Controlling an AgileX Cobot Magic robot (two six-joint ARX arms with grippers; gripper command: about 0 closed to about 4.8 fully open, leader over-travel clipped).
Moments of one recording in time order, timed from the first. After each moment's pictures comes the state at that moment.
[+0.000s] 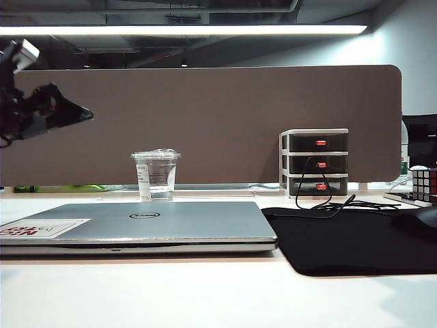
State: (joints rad) left arm 0.12 1.82 0.79 1.11 0.74 -0.08; right arm -0.03 0.00 0.01 -0.10 -0.66 0.06
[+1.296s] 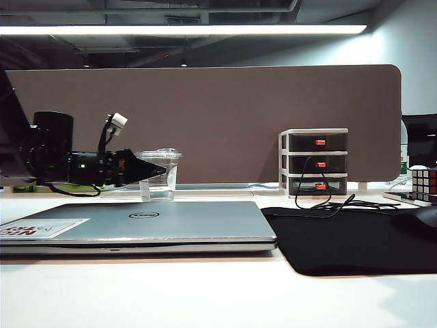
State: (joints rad) left arm -0.03 2.41 1.53 0.77 1.11 0.06; right arm -0.03 0.00 0.01 -0.10 -0.66 0.05
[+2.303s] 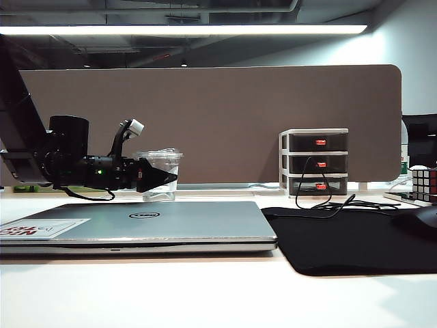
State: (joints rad) left arm -0.08 2.44 1.55 0.79 0.98 0.15; right arm -0.03 0.00 0.01 -0.10 -0.66 0.06
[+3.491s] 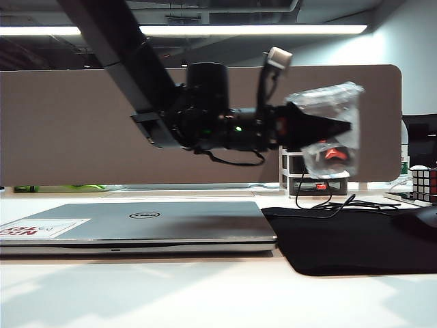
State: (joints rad) left arm -0.62 2.35 1.59 0.77 1.17 0.13; right arm -0.03 0.00 0.01 -0.12 -0.66 0.05
